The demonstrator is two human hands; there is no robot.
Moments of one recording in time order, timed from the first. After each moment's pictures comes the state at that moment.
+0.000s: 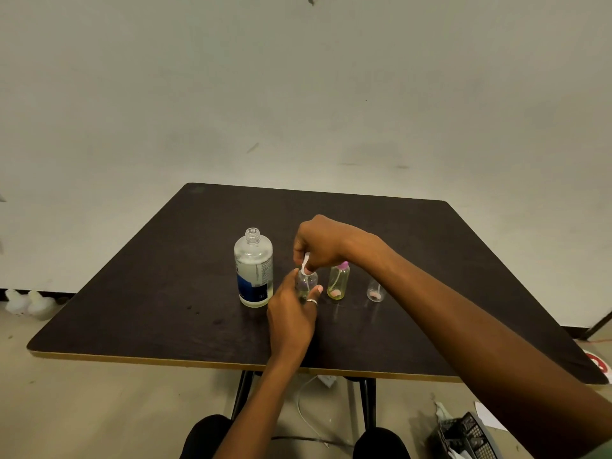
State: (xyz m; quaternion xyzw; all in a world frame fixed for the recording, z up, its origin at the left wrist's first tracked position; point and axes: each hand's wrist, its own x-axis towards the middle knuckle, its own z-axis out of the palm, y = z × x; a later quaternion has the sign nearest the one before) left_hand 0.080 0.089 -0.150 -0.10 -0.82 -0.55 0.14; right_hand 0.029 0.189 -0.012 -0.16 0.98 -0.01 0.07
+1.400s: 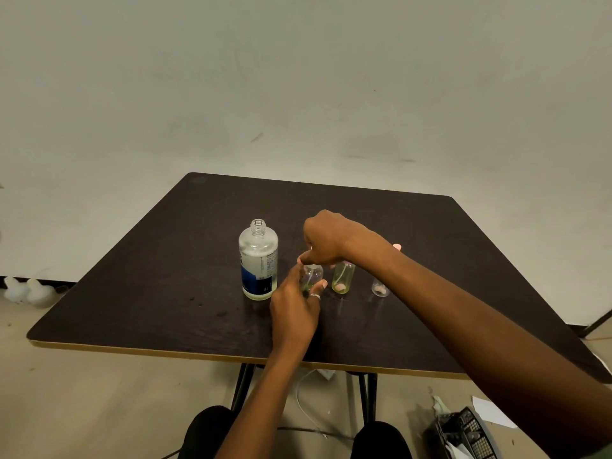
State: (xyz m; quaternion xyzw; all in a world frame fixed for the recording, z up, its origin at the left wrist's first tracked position) left_hand 0.072 0.084 -0.160 -0.12 -0.82 -0.55 0.15; right_hand 0.033 0.179 -0.018 -0.09 0.99 0.05 0.04
